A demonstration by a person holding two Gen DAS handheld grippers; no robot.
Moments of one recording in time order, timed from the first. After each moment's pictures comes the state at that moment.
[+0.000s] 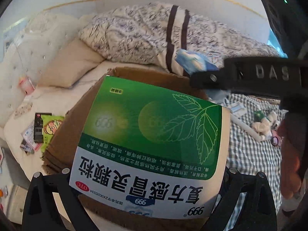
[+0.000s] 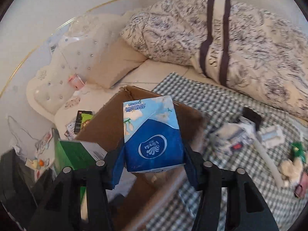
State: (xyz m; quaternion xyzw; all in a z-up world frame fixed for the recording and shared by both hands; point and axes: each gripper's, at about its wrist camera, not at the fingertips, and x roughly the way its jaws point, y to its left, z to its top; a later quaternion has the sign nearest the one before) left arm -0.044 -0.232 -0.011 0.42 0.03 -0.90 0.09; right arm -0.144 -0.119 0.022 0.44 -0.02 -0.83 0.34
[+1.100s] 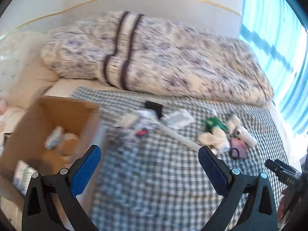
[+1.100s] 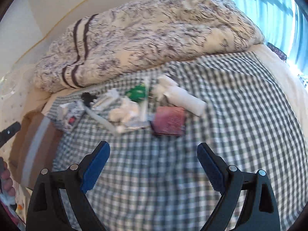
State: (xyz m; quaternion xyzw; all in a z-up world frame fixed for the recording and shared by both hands) left arm -0.095 -0.026 -0.002 0.40 0.02 -0.91 -0.01; right arm -0.073 0.302 -0.053 0.44 -0.13 -0.89 0.02
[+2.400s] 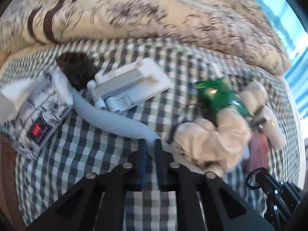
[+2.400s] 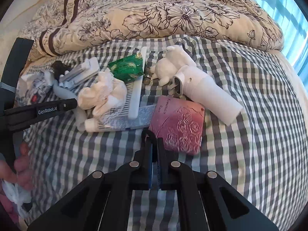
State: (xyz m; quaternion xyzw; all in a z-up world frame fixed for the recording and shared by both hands) left arm -0.218 0.073 -0.149 0.53 0.02 -0.84 -0.08; right arm -0.146 0.256 -0.119 0.50 -0.04 -0.87 0.01
